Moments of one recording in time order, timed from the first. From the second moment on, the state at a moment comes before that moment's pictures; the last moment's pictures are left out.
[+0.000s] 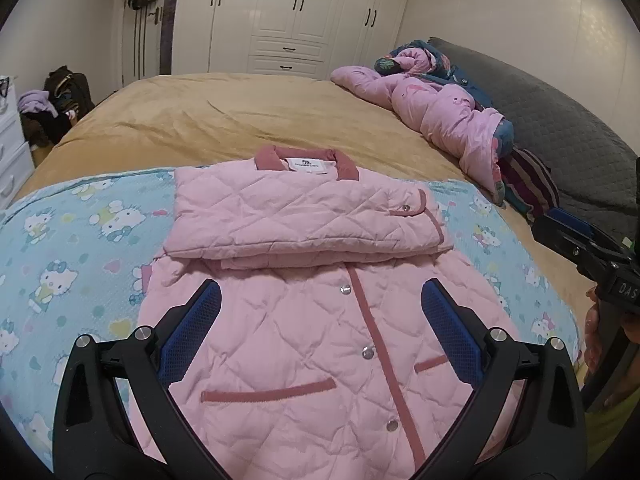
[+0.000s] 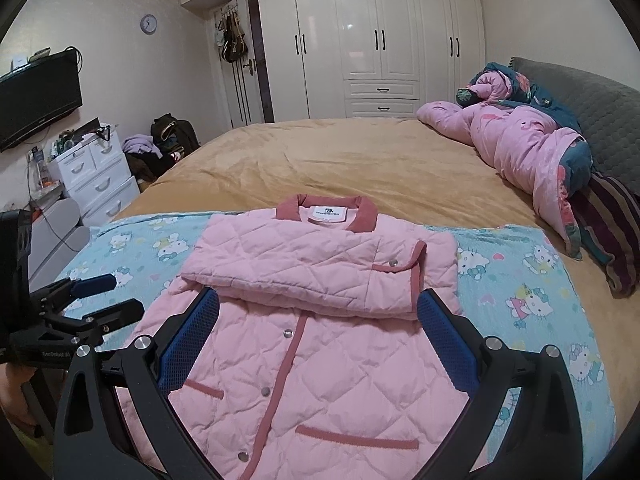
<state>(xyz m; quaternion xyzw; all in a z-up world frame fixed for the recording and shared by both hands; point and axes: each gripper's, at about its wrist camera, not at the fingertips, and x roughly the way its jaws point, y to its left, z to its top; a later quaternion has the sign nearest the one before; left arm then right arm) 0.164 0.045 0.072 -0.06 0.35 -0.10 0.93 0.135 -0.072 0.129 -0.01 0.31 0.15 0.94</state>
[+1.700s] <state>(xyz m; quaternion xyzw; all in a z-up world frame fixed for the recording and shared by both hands) 0.106 0.113 -0.027 -0.04 0.43 -0.02 0.90 0.069 -0.136 0.009 -0.02 0.41 0.11 0.90</state>
